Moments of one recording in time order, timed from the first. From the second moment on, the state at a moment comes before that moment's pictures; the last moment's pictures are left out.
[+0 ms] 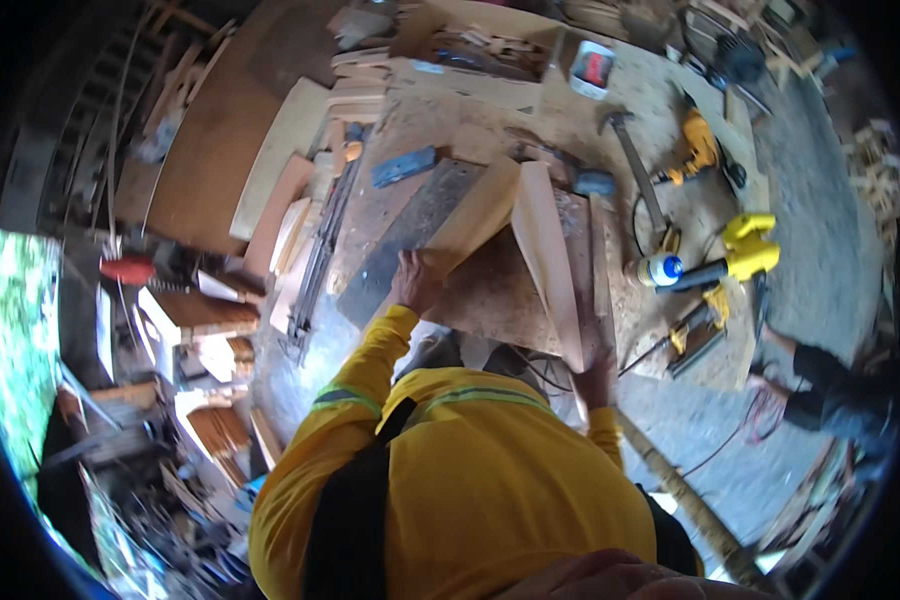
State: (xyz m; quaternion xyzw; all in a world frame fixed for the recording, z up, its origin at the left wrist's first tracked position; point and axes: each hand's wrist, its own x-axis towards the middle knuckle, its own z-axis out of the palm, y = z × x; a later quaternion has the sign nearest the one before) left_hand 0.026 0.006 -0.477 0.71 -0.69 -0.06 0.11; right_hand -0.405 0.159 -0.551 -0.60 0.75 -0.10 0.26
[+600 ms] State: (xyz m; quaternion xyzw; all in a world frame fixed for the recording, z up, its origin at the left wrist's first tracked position) left_hand 0.187 0.187 -0.269 0.71 -0.62 -0.25 0.22; right_hand -0.275 0.173 -0.503 -0.59 0.52 -0.37 0.50
